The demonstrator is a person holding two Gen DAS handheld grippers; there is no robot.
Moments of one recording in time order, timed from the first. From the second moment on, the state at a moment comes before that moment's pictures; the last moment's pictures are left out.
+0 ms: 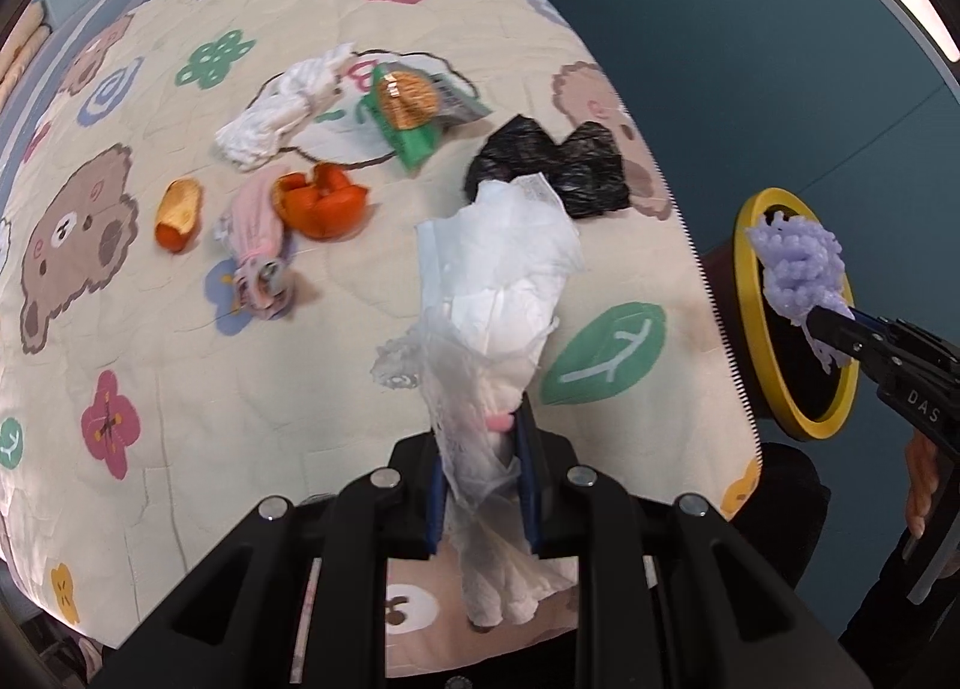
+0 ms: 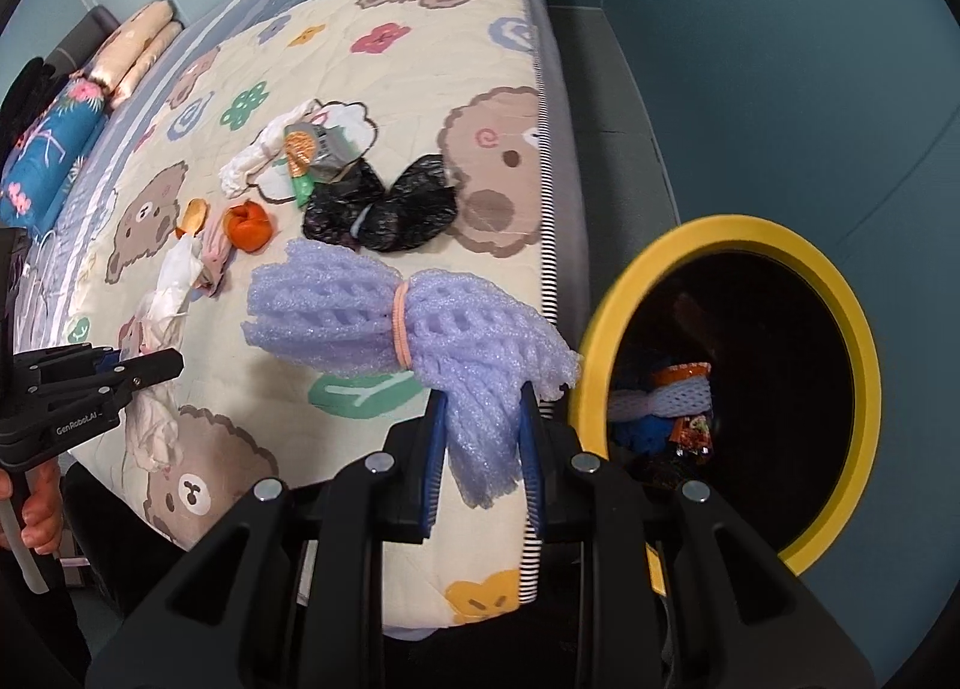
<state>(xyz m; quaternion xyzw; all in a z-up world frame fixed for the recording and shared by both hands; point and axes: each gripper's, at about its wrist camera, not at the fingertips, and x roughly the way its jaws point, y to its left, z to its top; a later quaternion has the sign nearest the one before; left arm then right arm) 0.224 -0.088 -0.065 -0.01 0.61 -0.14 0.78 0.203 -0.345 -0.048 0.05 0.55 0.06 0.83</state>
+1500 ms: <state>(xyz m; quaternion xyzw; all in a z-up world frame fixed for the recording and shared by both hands) 0.248 -0.325 -0.079 0.01 0.59 -0.29 0.75 0.190 -0.549 -0.093 0.21 0.53 -0.06 0.82</state>
